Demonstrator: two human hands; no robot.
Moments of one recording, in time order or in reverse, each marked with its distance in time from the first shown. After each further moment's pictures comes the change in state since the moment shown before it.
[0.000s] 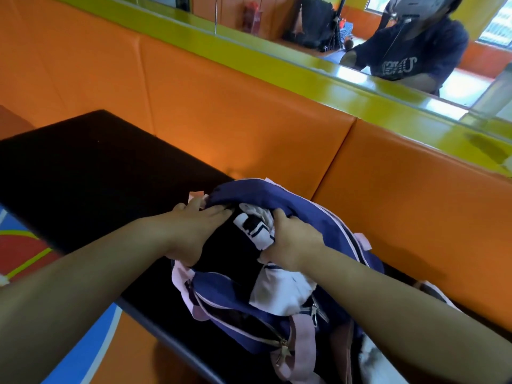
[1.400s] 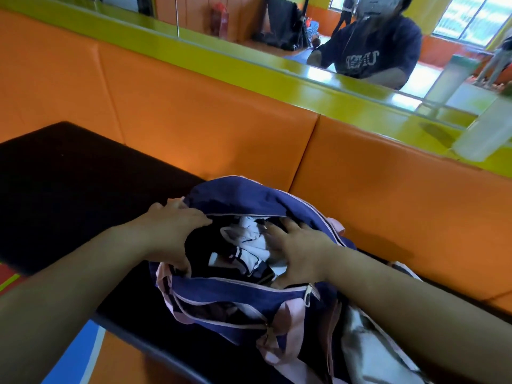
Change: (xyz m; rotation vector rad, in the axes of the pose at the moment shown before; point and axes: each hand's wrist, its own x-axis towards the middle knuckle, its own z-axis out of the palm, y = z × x) left_hand -0.002 0.011 -0.017 0.053 0.037 0.002; right_hand -0.044 0.049 -0.017 -0.251 -0.135 -0.177
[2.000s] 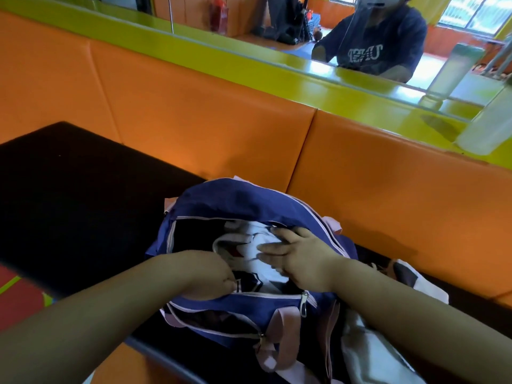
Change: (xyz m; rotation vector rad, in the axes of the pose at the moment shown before) left_hand 0.029 0.059 0.045 0.017 -0.276 0.339; right_hand 0.011 0.031 0.043 -0.274 0.203 -0.350
